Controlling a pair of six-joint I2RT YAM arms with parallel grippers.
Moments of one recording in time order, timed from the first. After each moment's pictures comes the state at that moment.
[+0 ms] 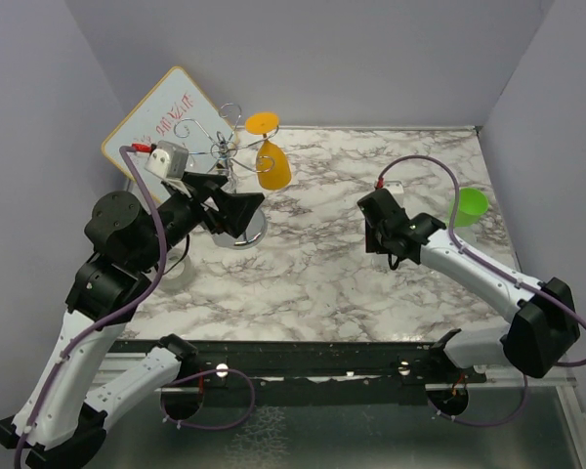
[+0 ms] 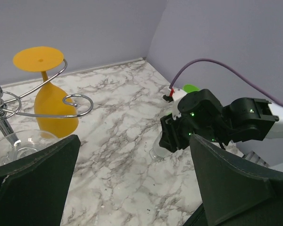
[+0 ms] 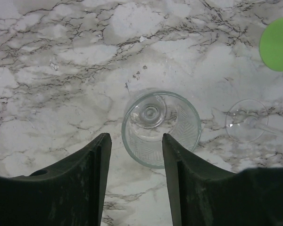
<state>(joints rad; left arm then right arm) -0.53 0.79 1.27 -0.43 0.20 -0.34 0.64 1.33 1.02 -0.70 0.48 0.48</state>
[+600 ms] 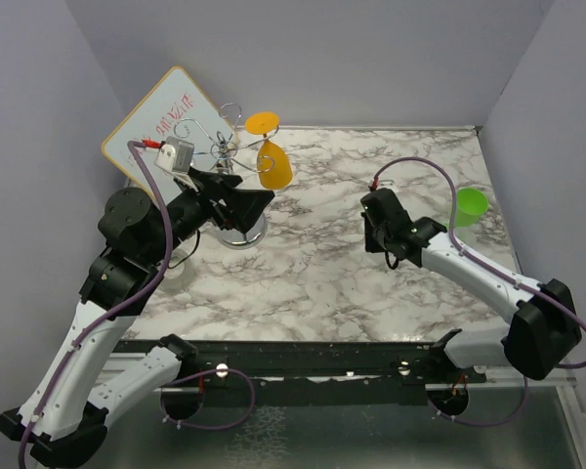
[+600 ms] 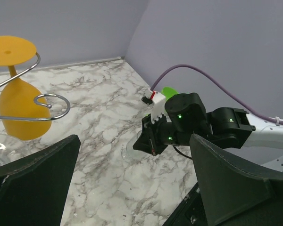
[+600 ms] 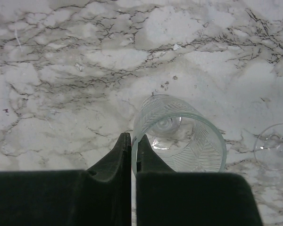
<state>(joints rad) -0.53 0.81 1.21 -0.31 0.25 -0.45 0.62 1.34 0.97 -0.55 0.34 0.41</state>
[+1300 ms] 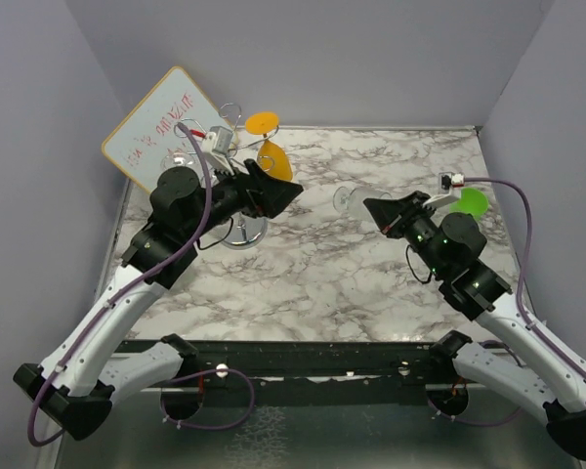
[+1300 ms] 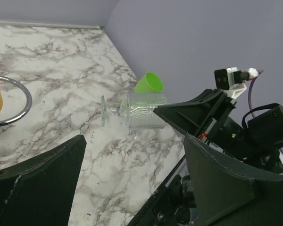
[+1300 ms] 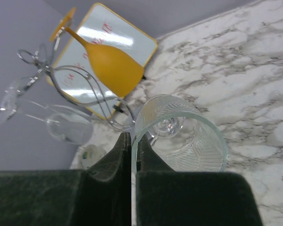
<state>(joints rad) -0.57 0.97 1.16 -0.18 0.28 -0.66 0.62 0.79 0.75 0.01 0.17 0.72</state>
